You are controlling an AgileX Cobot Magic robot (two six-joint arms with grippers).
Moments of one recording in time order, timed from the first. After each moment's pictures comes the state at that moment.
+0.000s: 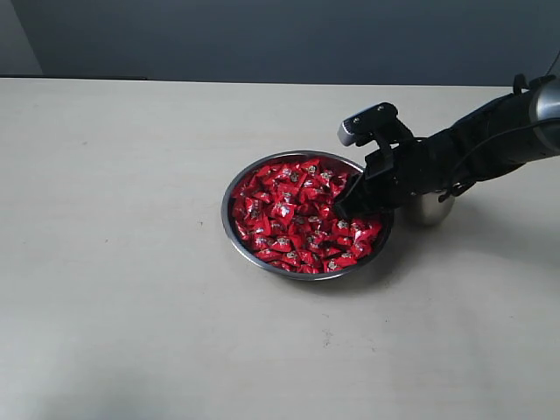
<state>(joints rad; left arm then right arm) 0.11 0.00 0.01 0.03 0.34 0.03 0.41 2.00 -1.02 1.27 0.42 -1.56</state>
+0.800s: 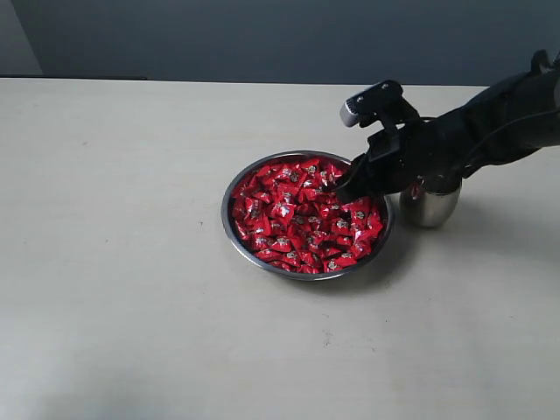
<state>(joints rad) 0.11 0.00 0.01 0.03 0.34 0.03 0.41 1.91 -1.02 1.19 0.44 -1.49</state>
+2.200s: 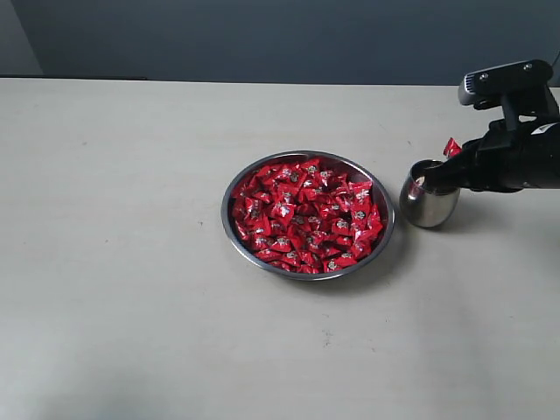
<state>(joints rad) 0.11 0.00 0.01 0.03 0.34 0.03 0.30 1.52 -0.70 0.59 0.08 -0.70</state>
